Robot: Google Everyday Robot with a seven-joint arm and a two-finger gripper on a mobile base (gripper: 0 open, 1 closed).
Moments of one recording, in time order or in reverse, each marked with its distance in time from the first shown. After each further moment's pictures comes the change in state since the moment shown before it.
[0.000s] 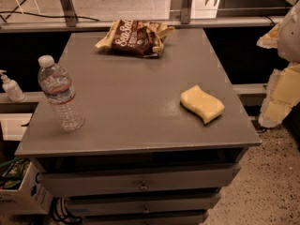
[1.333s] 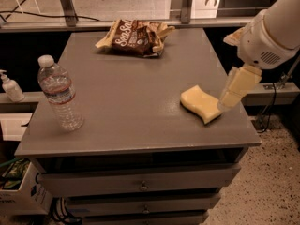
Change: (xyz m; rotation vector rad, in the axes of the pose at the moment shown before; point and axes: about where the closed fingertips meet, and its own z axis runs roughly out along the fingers) arm -0.045 -0.052 0.063 0.080 -0.195 -0.038
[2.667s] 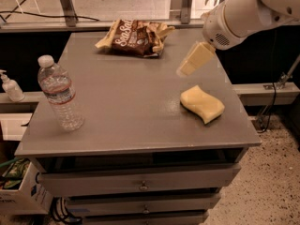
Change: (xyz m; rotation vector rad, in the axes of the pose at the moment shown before) arm -0.074 -0.087 0.055 0.167 -0.223 0.121
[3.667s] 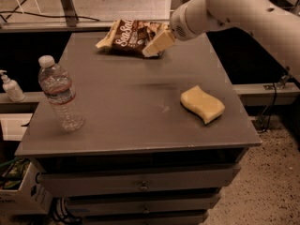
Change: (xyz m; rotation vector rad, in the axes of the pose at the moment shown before) arm -0.054 -0.057 0.102 0.070 -0.177 0.176
